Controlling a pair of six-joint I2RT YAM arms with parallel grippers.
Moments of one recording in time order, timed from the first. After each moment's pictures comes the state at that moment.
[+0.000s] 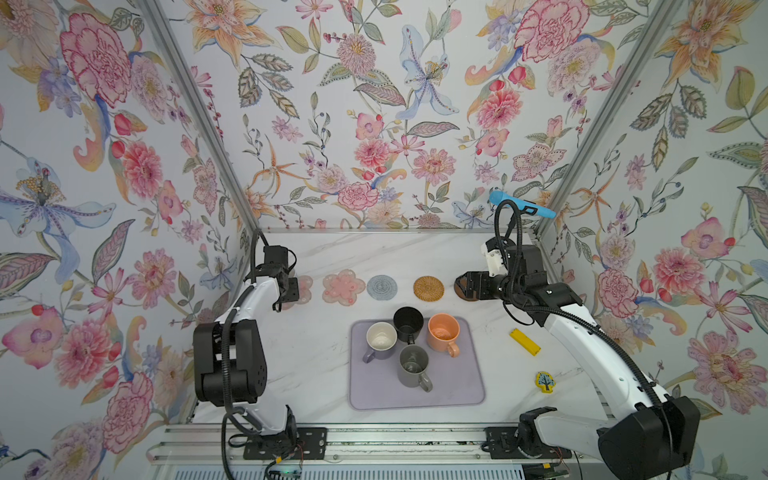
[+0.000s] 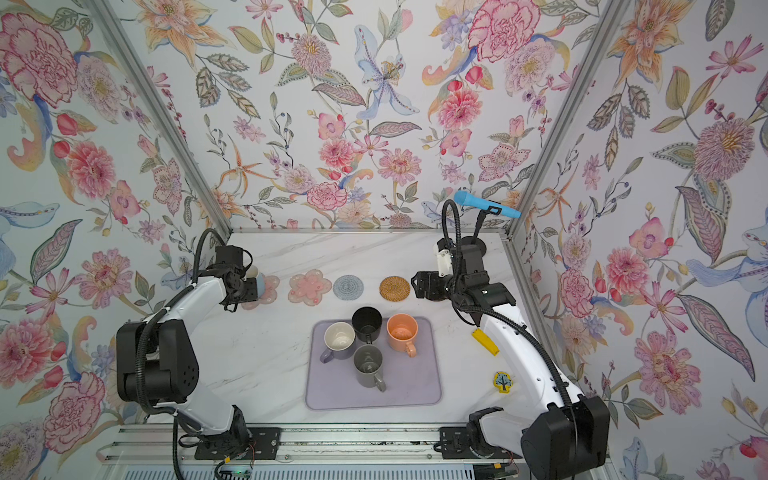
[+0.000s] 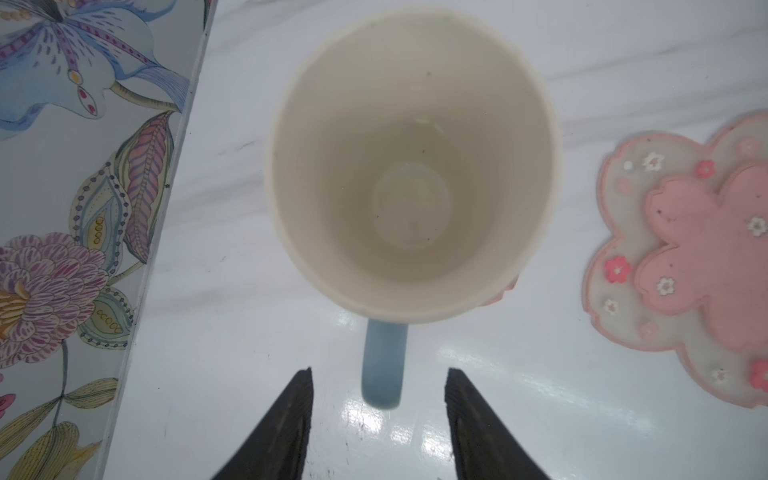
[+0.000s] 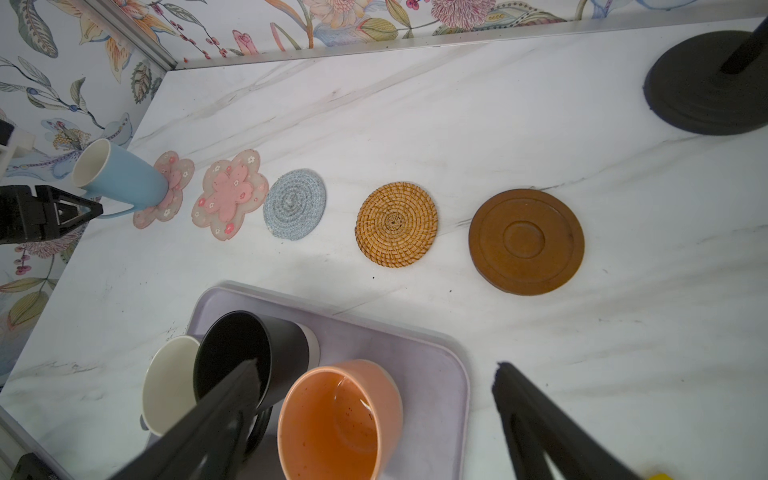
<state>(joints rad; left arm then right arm) 0.07 1.61 1.16 -0.61 -0.19 -0.11 0.29 1.24 1.12 -0.60 -0.22 0.22</state>
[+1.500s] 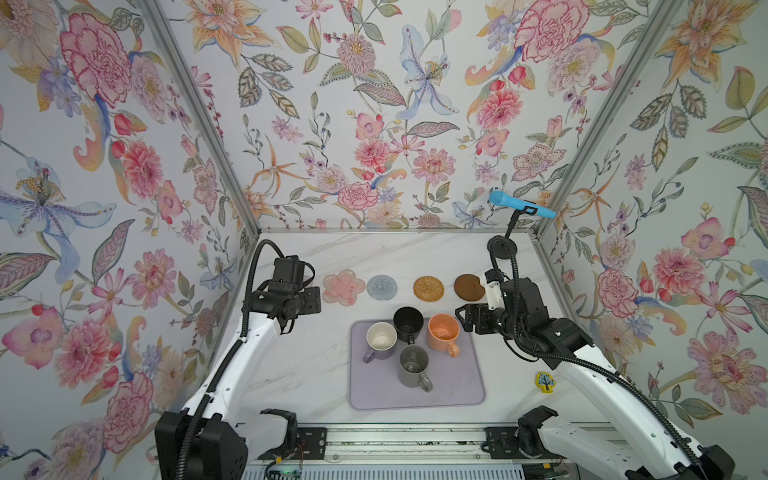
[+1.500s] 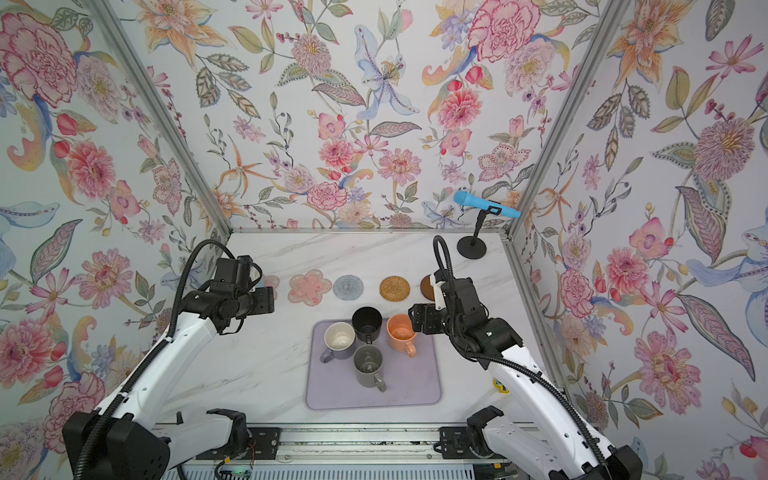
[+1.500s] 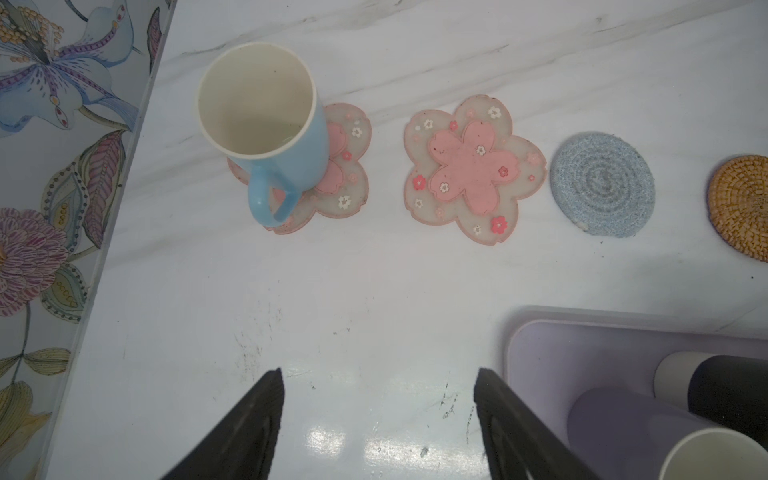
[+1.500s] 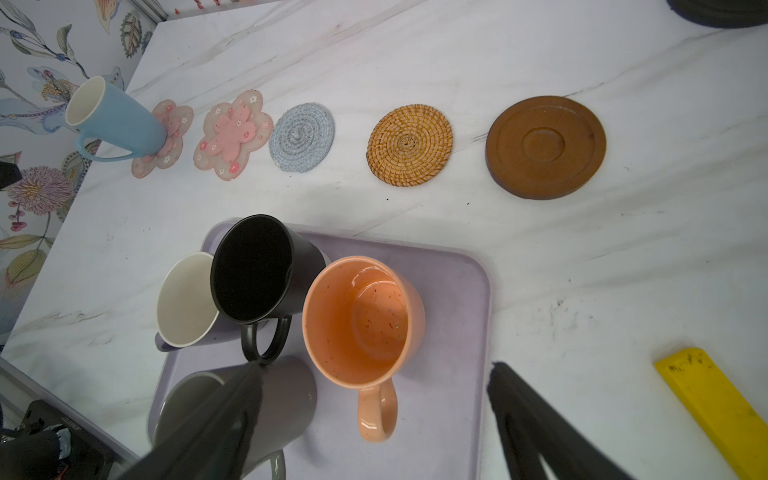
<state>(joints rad) -0.19 1.19 1.04 -0.79 -0.16 -0.24 0.49 0.96 0.90 -0.68 -0.06 0.37</state>
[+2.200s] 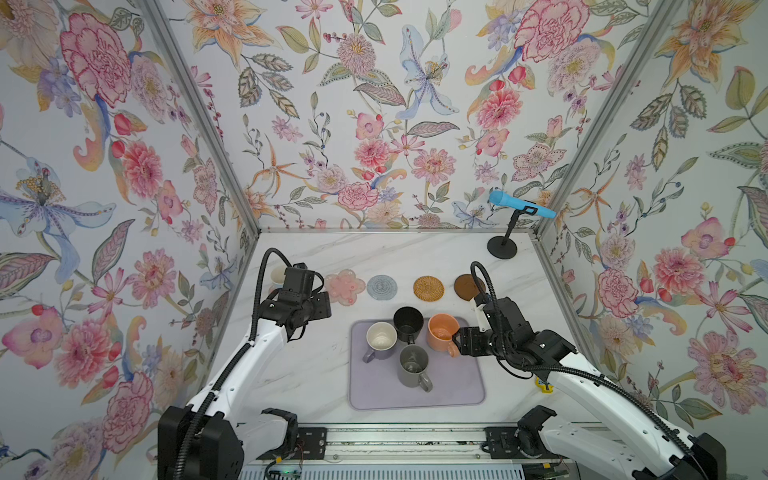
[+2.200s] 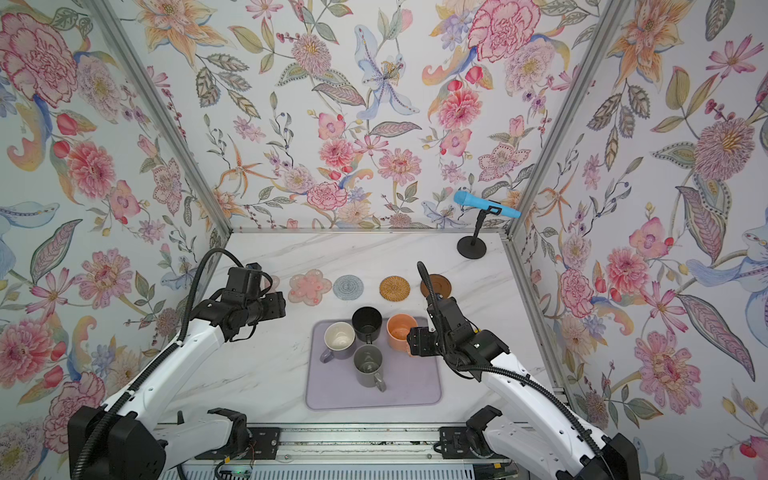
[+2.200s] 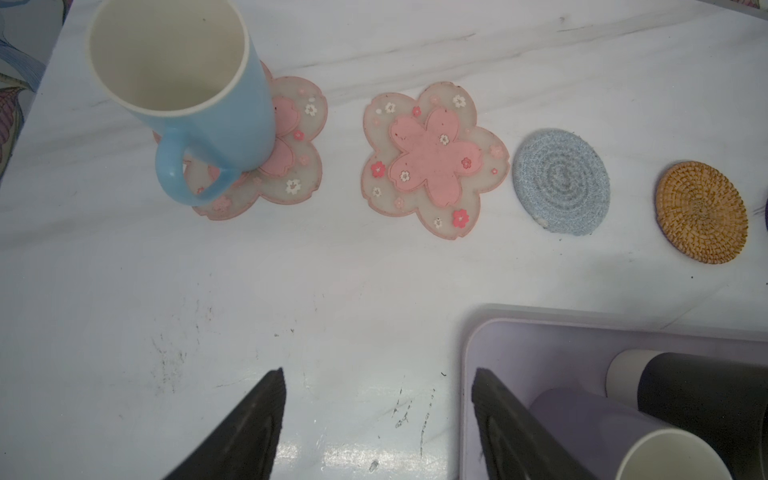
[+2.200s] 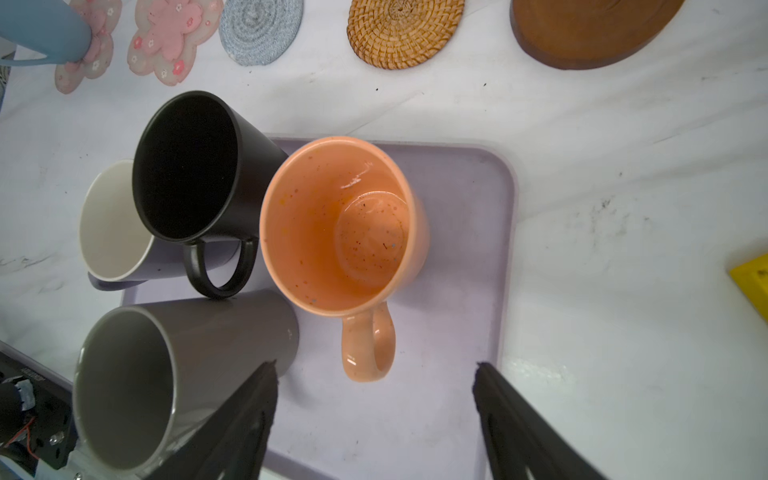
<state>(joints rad) -0.24 1.19 0.93 -0.67 -0.11 -0.35 0.61 0.95 0.74 -0.71 -0.03 0.46</state>
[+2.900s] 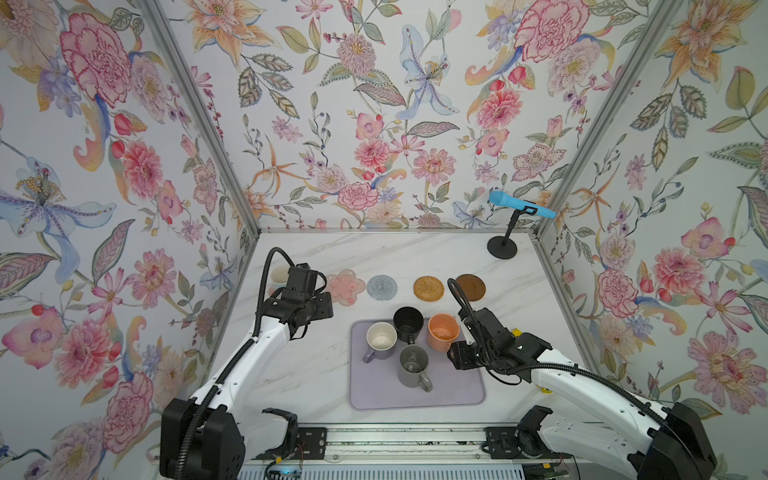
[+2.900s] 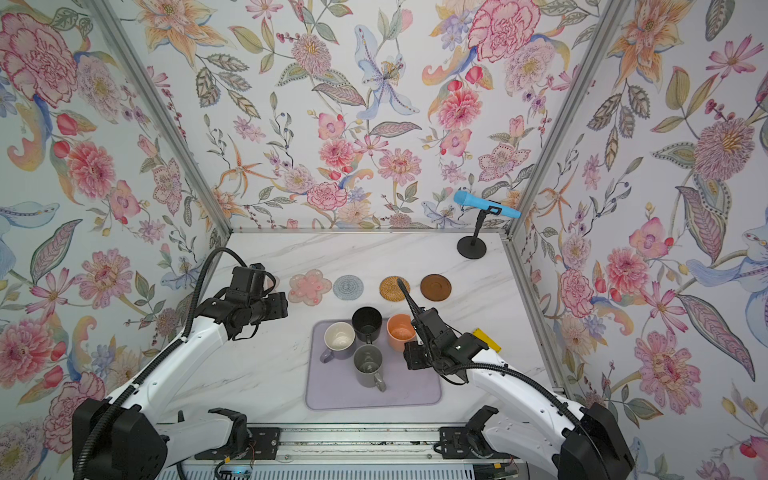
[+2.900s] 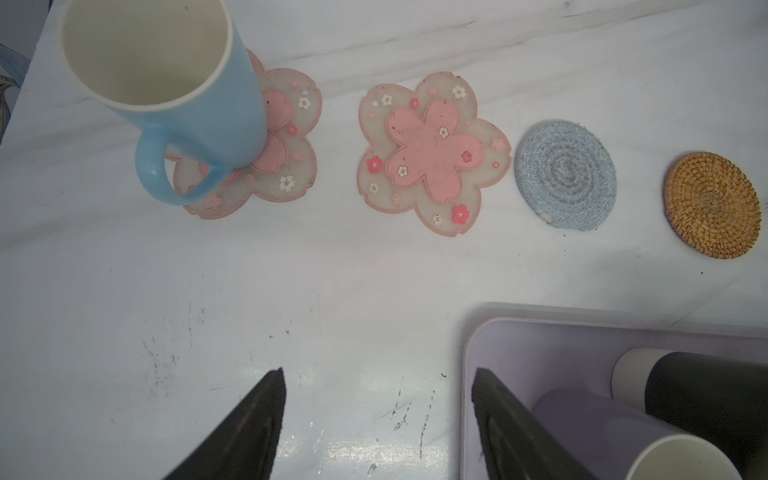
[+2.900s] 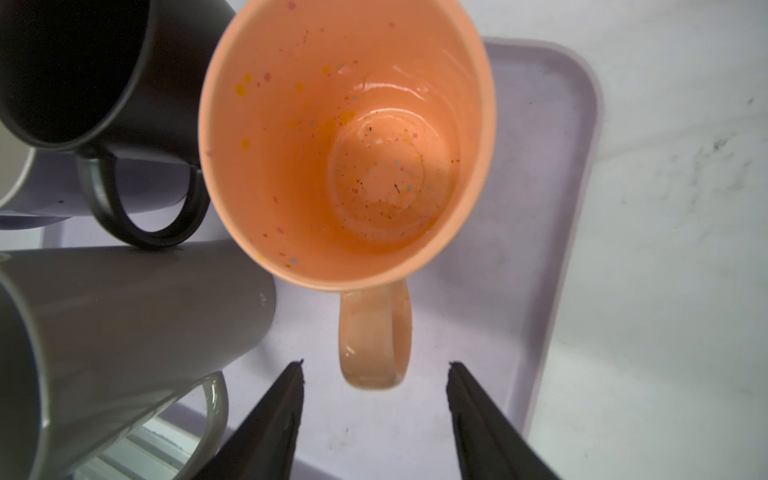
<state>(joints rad) -0.26 1.21 0.93 -0.66 -0.12 -0.35 0.71 1.06 0.66 -0.66 -0.01 0.47</state>
